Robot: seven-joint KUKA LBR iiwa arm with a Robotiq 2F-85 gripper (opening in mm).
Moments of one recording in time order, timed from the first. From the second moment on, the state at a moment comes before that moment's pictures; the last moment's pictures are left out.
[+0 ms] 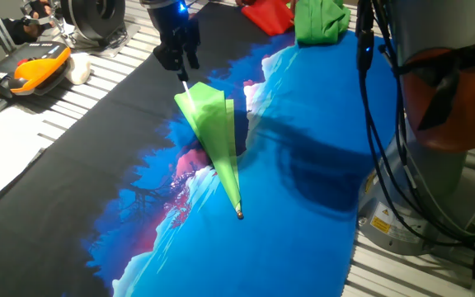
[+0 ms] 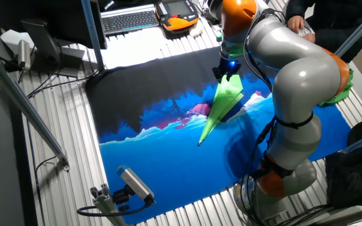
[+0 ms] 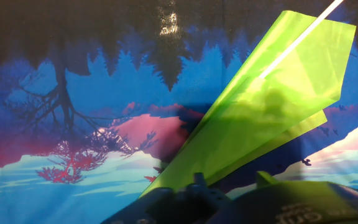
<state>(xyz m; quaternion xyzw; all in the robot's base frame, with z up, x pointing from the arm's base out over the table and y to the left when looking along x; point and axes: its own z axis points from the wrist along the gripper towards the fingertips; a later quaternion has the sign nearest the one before) 0.515 0.001 0.236 0.00 -1.00 0.01 0.08</state>
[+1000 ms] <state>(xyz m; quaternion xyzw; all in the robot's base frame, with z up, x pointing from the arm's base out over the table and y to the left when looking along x) 0.515 0.001 0.236 0.00 -1.00 0.01 0.08</state>
